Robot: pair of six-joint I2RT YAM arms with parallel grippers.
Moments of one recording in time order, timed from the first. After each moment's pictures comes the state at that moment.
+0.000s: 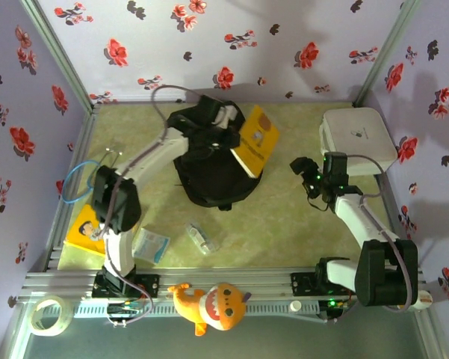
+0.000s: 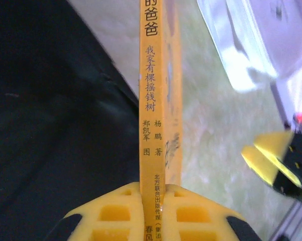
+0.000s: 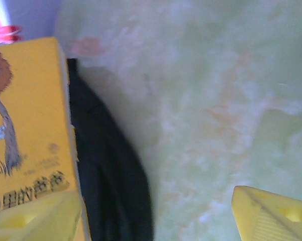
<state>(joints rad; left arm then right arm) -0.61 1.90 1.73 -0.60 0.33 -0.50 0.05 1.20 0.65 -0.18 -0.35 0.97</state>
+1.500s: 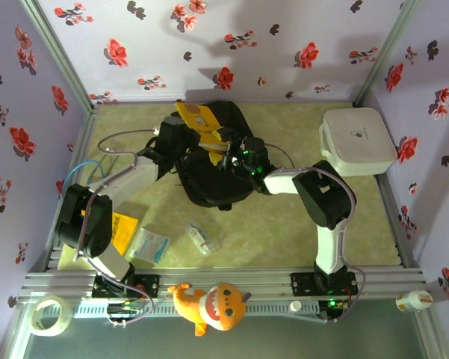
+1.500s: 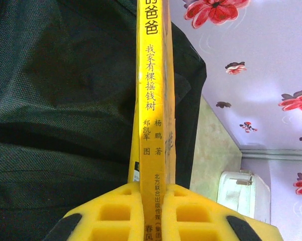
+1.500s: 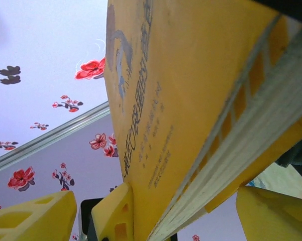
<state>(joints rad) -0.50 1.63 1.15 -0.05 -0.05 -1.18 0.61 1.96 1.01 0.84 -0.31 1.95</state>
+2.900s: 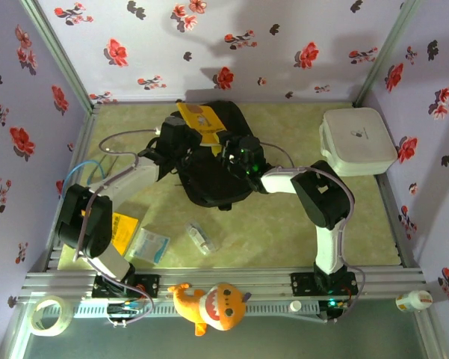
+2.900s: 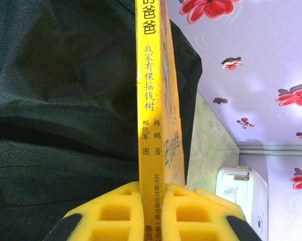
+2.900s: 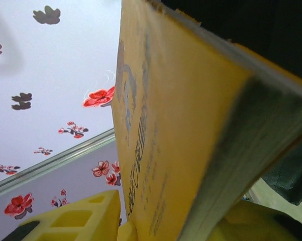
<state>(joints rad) -0.51 1.62 1.14 -0.04 -0.05 -1.18 0.63 1.97 1.06 0.76 -0.15 1.91</state>
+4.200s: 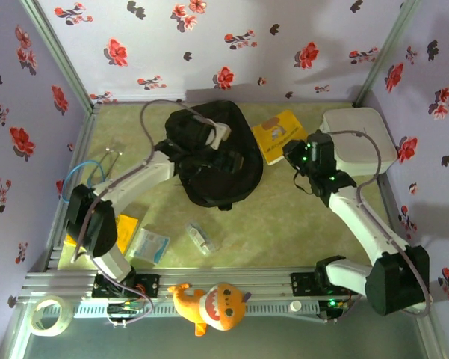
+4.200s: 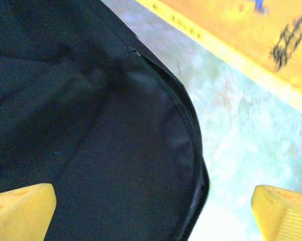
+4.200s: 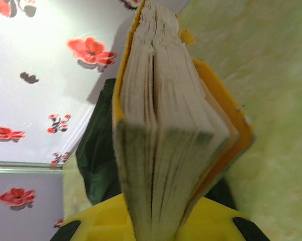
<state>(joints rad) -0.72 1.69 1.40 -0.49 0.18 -0.24 0.28 1.14 0.85 -0.20 -0.04 1.00</state>
